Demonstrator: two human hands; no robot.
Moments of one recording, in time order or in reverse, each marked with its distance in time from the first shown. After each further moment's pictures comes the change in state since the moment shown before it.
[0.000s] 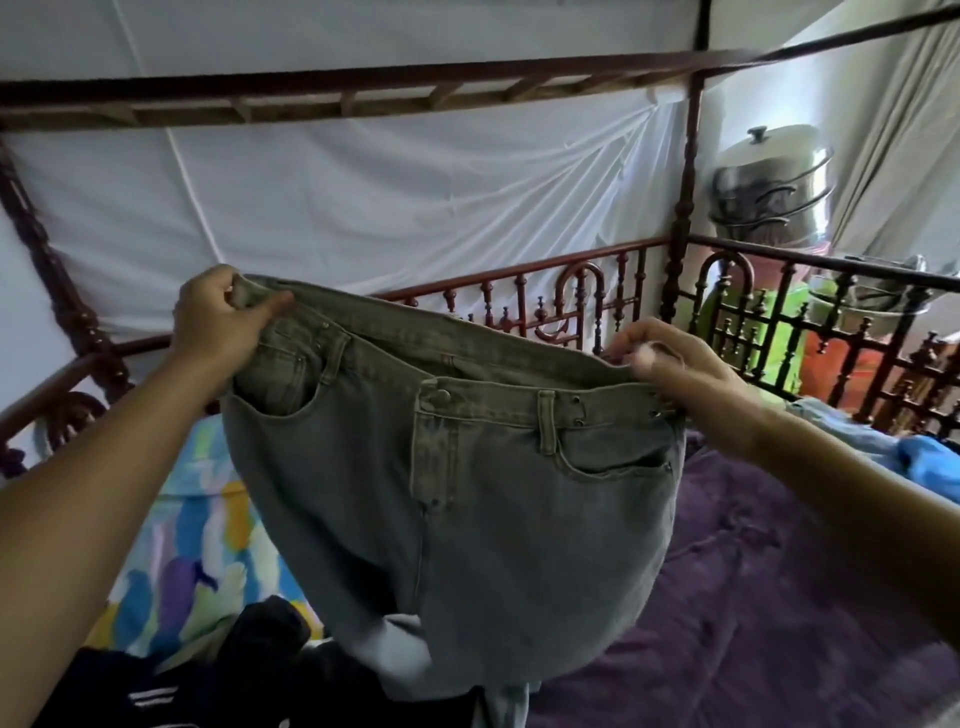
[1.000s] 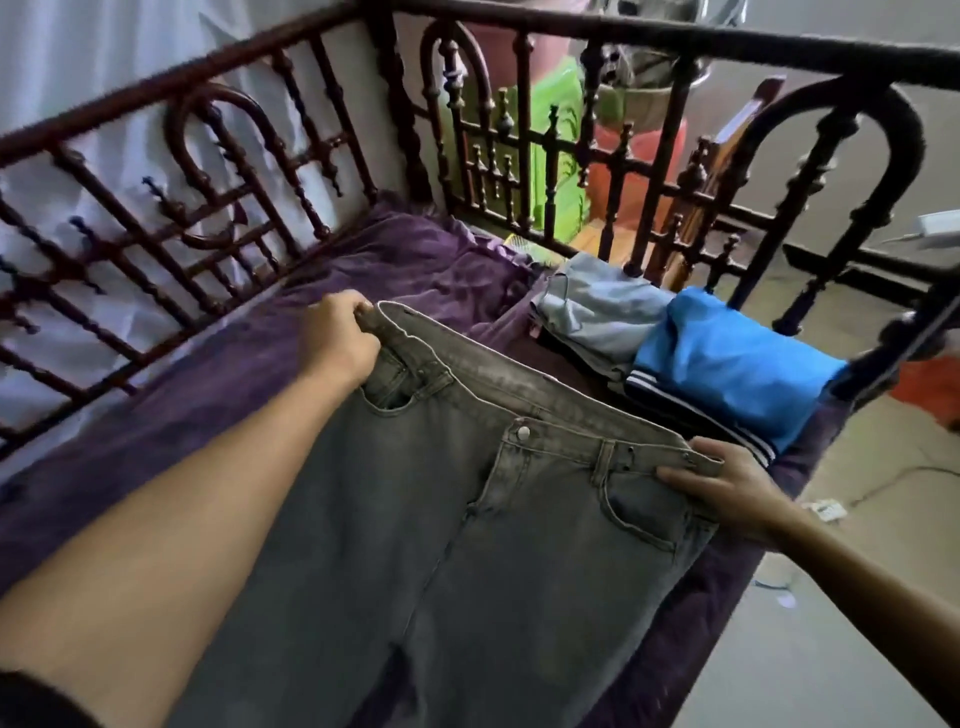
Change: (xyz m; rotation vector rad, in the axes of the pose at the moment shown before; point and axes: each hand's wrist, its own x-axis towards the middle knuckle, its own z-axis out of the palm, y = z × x) left_hand -0.121 0.219 0.846 0.239 -0.693 0.090; right_hand -0.124 0.543 -0.480 0.061 0.483 0.930
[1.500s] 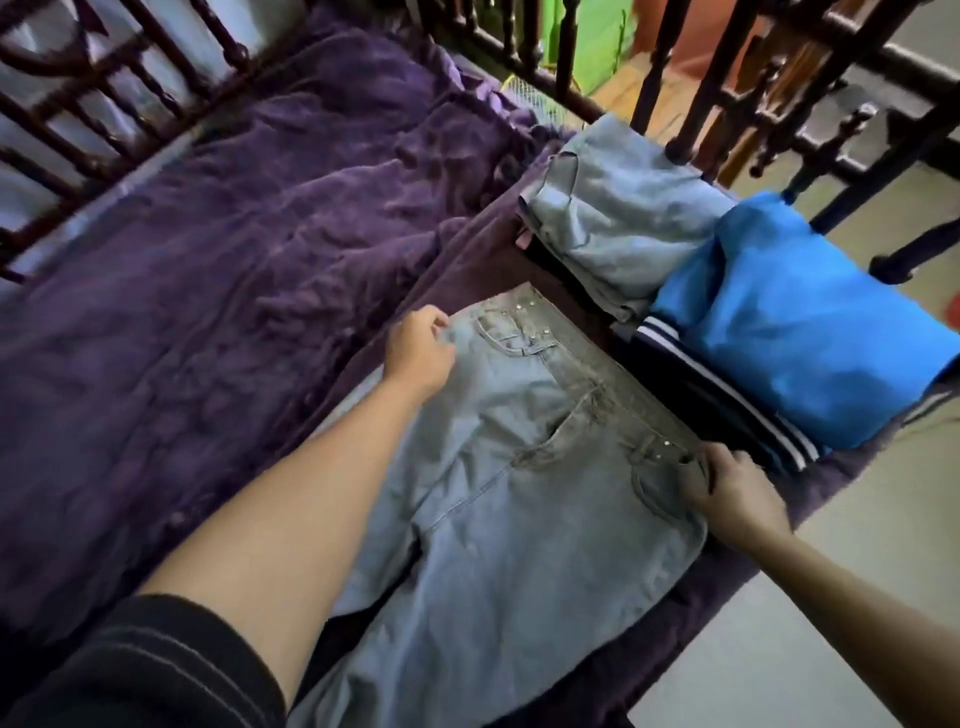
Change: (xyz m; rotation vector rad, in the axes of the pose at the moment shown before) left_hand 0.011 -0.003 0.255 -0.116 -0.387 -0.237; right_hand 0.142 0.156 -0.026 -0.868 0.032 0.257
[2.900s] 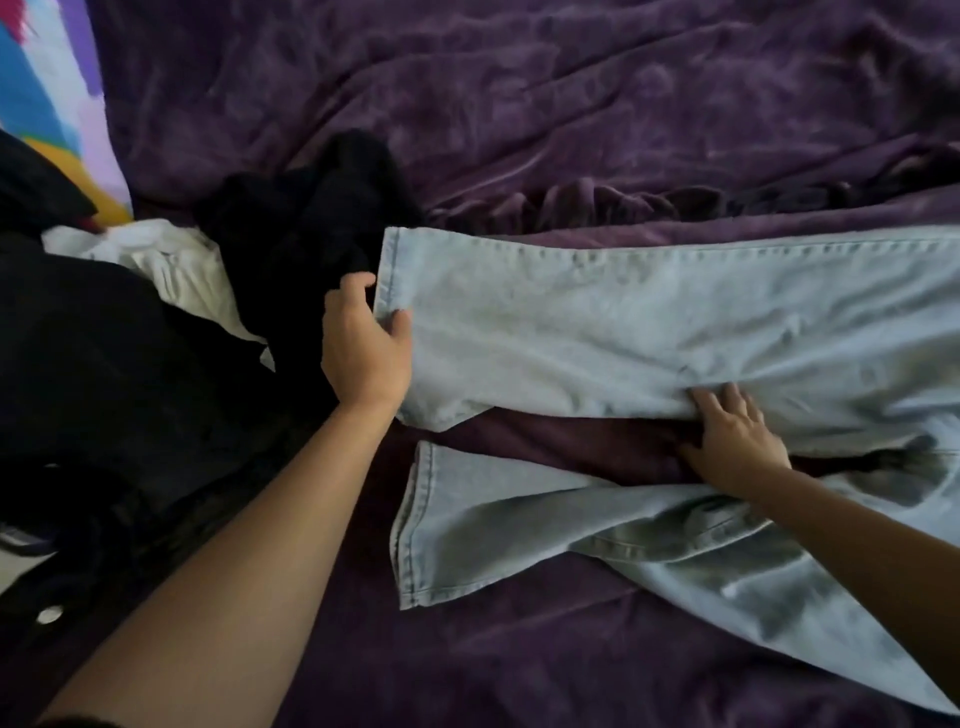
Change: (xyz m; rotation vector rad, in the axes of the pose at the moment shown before) left_hand -0.360 -0.568 -0.128 -0.094 0.700 -0.761; right_hand -0.183 -0.341 0.359 -0.713 -0.321 -0.596
